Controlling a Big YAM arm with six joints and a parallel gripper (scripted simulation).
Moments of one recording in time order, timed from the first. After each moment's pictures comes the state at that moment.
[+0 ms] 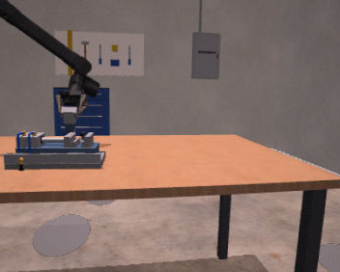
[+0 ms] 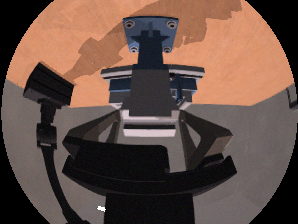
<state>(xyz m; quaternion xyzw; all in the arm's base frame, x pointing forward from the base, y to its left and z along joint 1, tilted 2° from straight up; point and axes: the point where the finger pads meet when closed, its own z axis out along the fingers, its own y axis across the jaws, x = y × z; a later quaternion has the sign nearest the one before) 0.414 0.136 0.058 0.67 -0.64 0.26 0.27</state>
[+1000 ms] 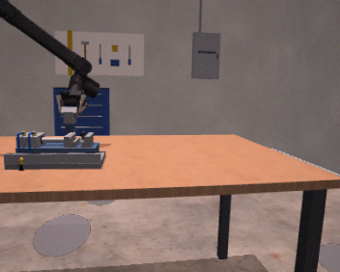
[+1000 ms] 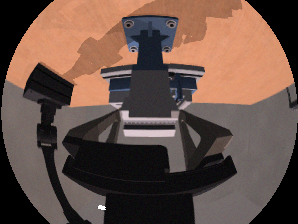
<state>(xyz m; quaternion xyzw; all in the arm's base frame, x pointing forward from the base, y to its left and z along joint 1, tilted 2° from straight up) 0.415 0.136 0.058 0.67 -0.64 0.26 0.27</state>
